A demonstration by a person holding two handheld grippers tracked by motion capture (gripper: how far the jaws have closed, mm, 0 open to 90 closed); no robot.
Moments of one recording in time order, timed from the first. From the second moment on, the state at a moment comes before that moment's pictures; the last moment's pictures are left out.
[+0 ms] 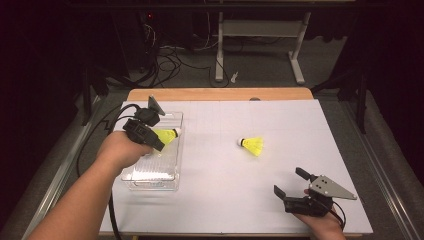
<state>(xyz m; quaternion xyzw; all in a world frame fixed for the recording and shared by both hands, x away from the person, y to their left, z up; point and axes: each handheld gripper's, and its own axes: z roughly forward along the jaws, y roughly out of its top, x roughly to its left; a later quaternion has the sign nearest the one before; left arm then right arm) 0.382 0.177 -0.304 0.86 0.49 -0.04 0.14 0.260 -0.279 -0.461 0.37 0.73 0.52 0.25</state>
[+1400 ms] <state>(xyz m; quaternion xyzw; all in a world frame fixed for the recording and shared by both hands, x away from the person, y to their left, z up) 0.408 0.185 -0.338 0.84 0.53 -0.04 0.13 0.260 -0.279 -0.461 0.37 0.73 0.52 0.25</state>
